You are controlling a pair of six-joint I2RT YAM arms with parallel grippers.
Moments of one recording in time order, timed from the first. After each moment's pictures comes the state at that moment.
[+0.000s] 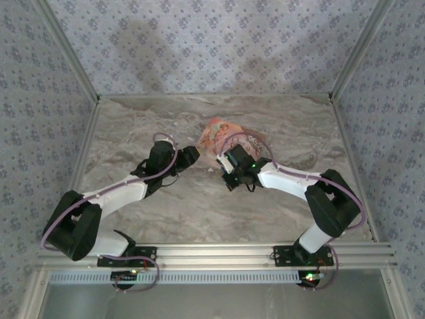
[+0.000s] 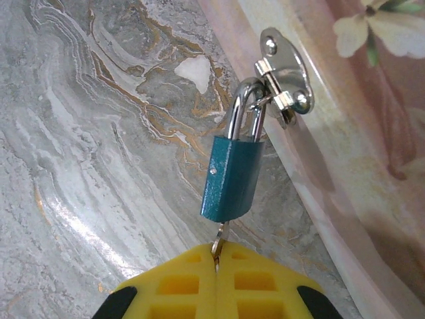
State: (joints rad) left arm -0.58 1.36 0.66 0.23 0.15 -1.01; right arm 0.73 1.60 0.93 -0.35 -0.01 0.03
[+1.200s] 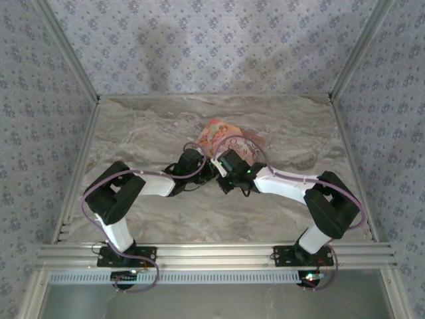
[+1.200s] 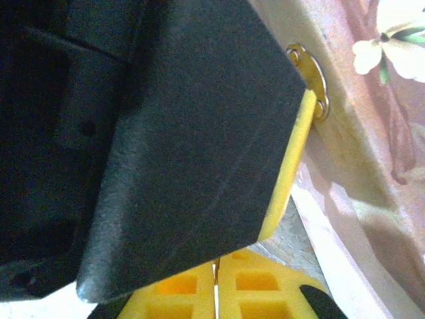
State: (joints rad) left arm -0.73 1.76 0.75 0.47 0.26 -1.18; right arm 0.81 1.59 0.91 -0.30 0.06 0.06
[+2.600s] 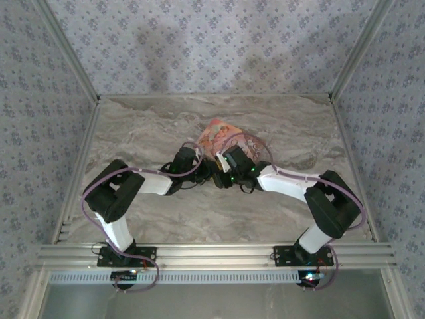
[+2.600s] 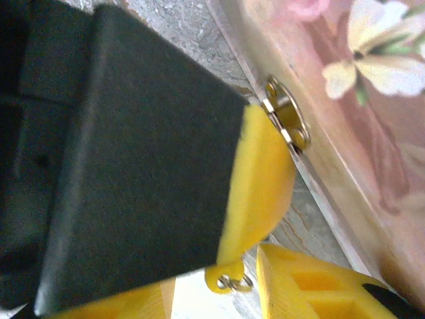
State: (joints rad) left arm -0.68 1.77 0.72 0.53 0.40 -1.24; right arm 0.75 1.60 0.90 -0.21 -0.10 0.24
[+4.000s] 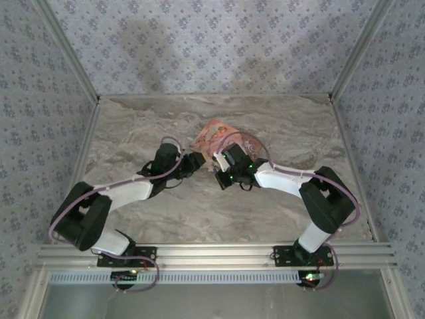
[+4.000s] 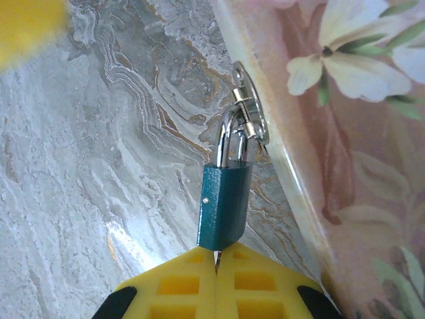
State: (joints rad) left arm -0.58 1.42 0.64 0.30 0.29 -1.12; right arm 0.74 1.64 0.94 -0.23 -0.14 0.13
